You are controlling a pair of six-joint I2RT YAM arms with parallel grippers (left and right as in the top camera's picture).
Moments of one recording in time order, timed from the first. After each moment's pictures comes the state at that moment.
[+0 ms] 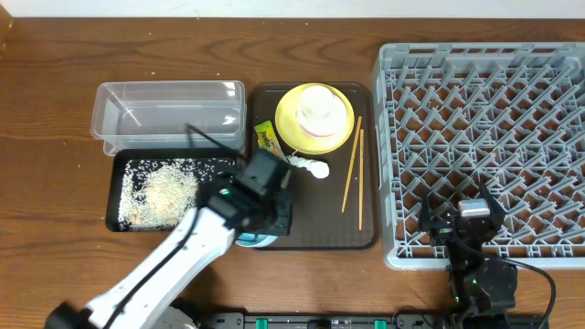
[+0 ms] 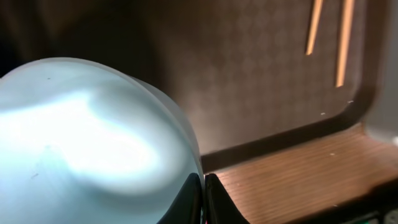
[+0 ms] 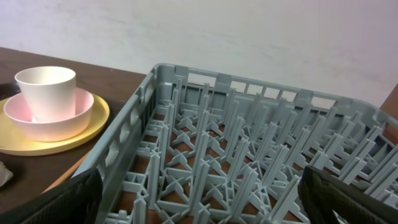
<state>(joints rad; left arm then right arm) -0.62 1.34 0.89 -0.86 0.16 -0.48 0.11 0.01 0.01 -0.07 0.06 -0.14</state>
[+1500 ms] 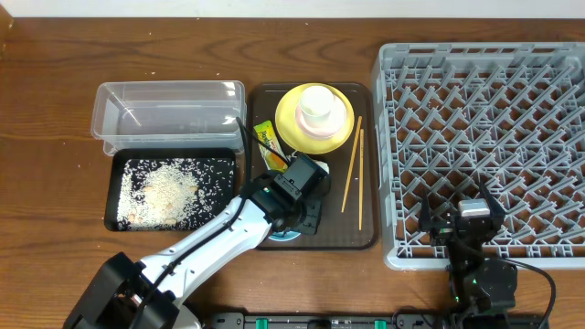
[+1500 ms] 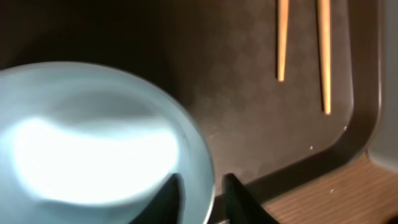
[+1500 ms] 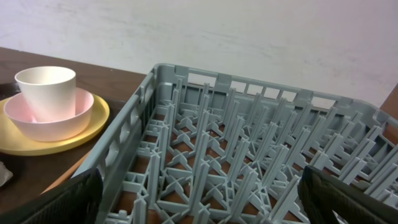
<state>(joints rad) -0.74 1.51 0.89 -0.63 0.13 -0.51 0.11 0.01 0.01 -0.07 0.06 -0.14</state>
